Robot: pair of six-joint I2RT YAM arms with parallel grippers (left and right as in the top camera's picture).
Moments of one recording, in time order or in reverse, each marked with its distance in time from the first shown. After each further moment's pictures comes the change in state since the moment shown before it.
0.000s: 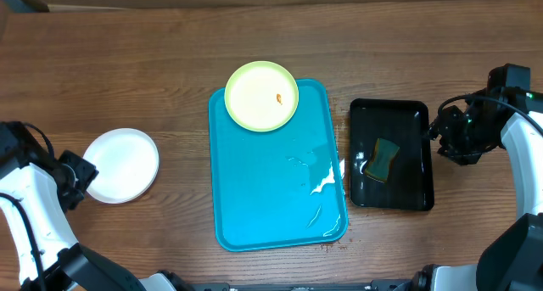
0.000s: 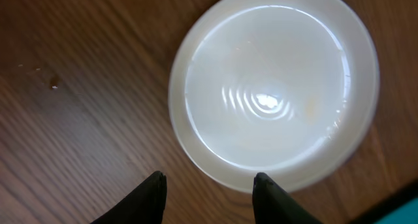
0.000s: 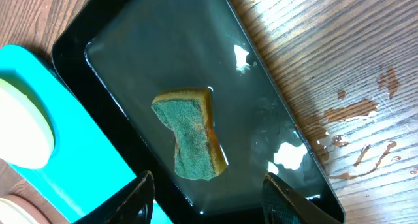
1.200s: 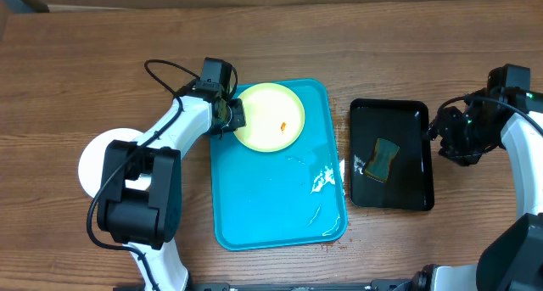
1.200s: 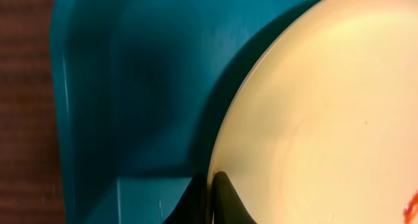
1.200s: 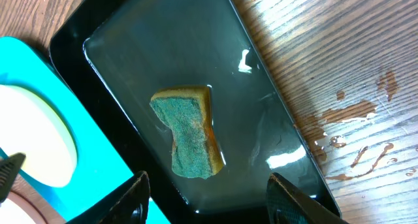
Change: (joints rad) left arm -0.920 0.471 0.099 0.447 0.009 -0.026; right arm 0.000 0.000 0.000 -0.006 0.000 -0.027
